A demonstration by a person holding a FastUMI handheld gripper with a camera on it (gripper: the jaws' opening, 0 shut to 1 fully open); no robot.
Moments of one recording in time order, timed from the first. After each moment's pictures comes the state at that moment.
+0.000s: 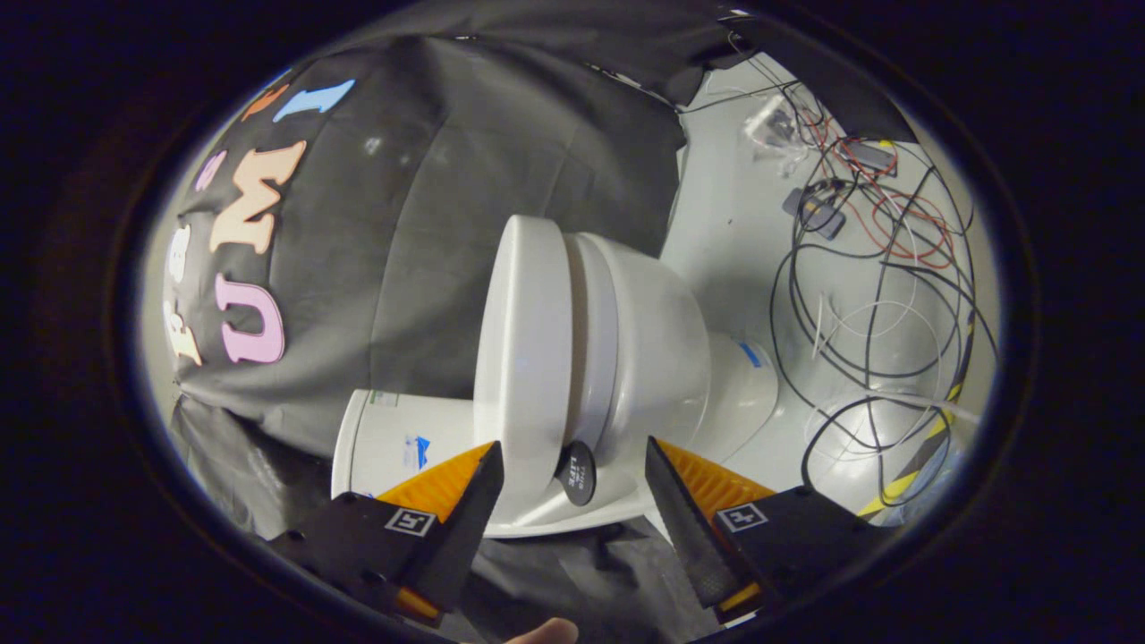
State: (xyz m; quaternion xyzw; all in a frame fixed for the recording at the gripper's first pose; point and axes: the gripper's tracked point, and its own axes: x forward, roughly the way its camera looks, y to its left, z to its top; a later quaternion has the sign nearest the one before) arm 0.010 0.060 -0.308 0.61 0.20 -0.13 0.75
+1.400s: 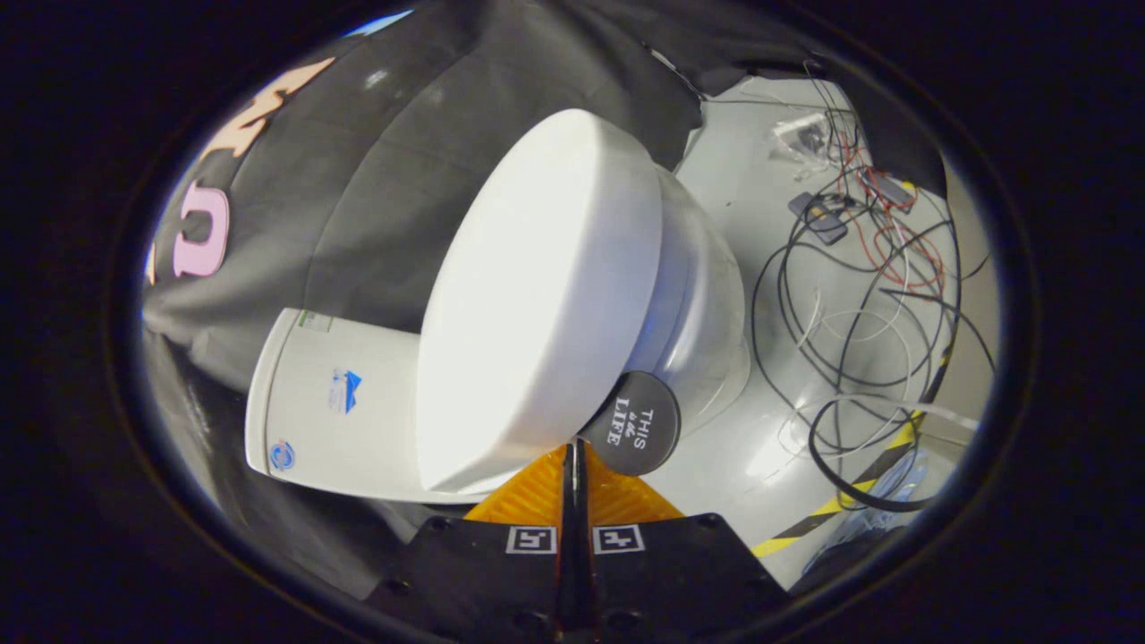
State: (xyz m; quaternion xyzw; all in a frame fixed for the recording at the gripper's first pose) arm 0.030 0.105 -0.320 0.48 0.34 -0.17 0.79
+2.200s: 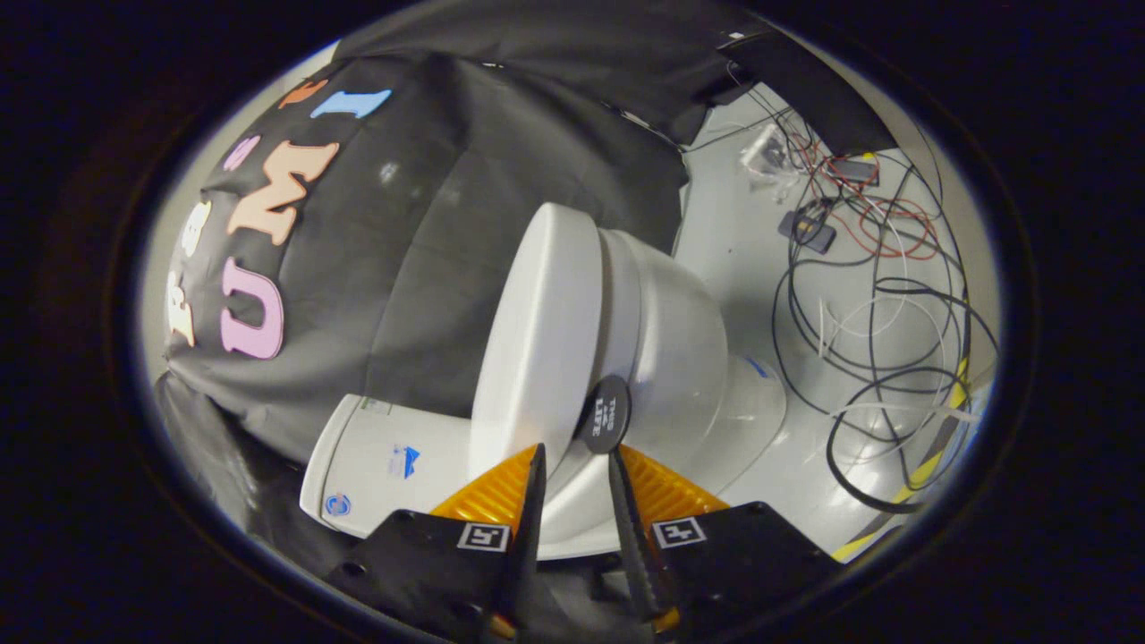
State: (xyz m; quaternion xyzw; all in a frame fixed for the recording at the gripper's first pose) arm 0.016 0.090 -0.303 0.57 0.13 -0.19 0.79
